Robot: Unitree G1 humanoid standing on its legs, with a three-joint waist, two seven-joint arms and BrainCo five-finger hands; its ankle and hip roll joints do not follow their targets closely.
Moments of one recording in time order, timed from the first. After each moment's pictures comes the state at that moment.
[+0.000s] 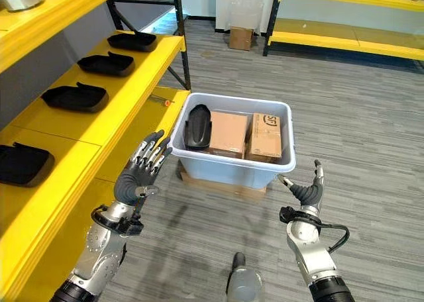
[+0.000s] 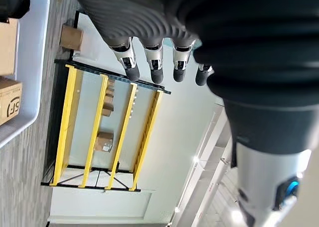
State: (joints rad) left arm 0.03 0.40 -0.36 -0.08 -0.62 -0.53 -0.22; right arm -0.01 -0.44 0.14 0.15 0.17 -0.02 -0.71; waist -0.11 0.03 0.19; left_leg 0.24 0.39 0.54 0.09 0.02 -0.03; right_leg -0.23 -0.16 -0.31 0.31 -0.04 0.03
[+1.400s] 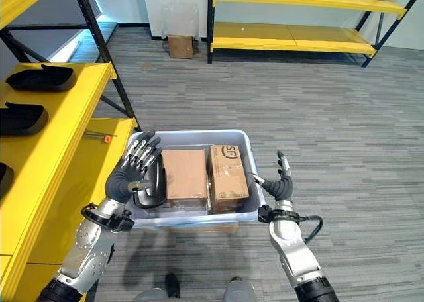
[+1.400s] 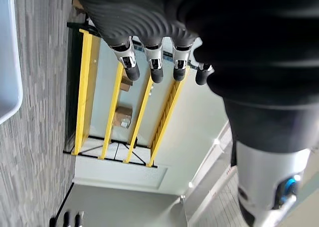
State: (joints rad) left arm 0.01 0.46 -0.31 -0.09 -0.64 -0.44 -0.18; right arm -0.05 -0.38 0.28 0.02 0.17 -0.01 -0.49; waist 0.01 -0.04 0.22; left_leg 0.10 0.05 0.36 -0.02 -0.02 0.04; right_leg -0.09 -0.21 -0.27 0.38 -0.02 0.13
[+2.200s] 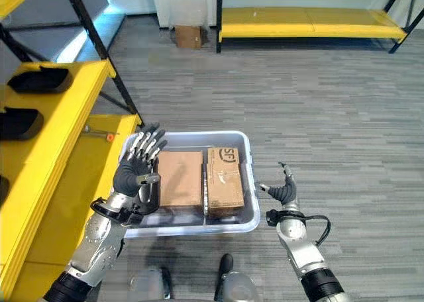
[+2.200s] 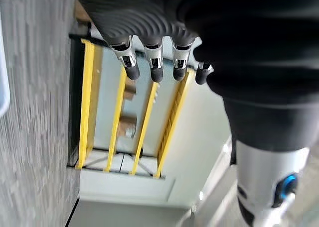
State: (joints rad) left arm -0.05 0.40 -0.34 -0.09 -0.56 -0.44 -0.07; right arm -0.08 -0.47 0.22 0.20 0.11 -0.01 -0.46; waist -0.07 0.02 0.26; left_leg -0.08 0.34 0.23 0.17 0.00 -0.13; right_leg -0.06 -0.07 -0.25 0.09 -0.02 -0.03
